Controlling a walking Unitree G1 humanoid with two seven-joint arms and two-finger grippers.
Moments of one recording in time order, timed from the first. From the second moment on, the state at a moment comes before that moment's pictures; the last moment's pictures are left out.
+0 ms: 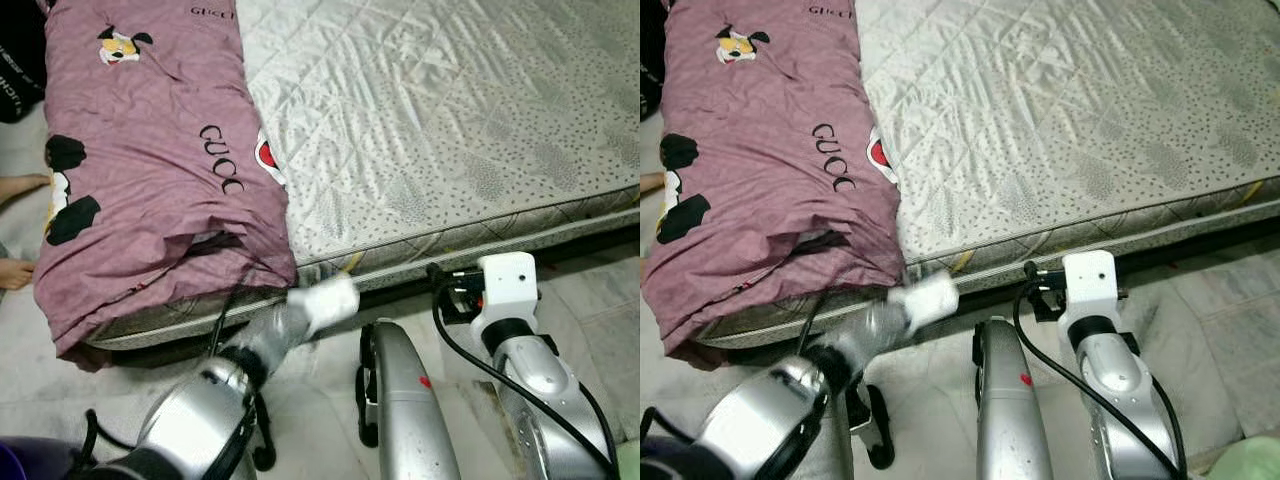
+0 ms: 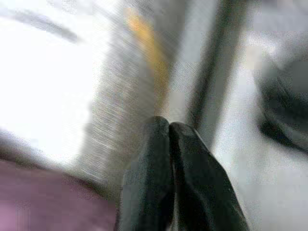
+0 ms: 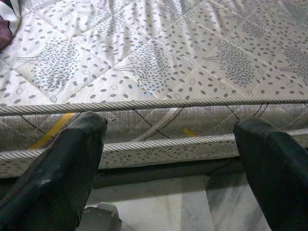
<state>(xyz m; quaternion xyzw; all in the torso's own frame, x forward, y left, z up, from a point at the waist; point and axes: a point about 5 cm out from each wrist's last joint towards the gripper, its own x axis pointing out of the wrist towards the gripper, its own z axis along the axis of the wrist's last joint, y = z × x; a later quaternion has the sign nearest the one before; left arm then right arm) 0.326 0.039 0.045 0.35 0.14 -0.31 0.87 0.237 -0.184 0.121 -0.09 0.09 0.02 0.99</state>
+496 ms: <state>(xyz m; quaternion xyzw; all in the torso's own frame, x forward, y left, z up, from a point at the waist) 0.351 0.080 0.109 0.13 -0.03 -0.12 0.98 0.249 -0.177 0.121 -0.09 0.07 0.03 0.99</state>
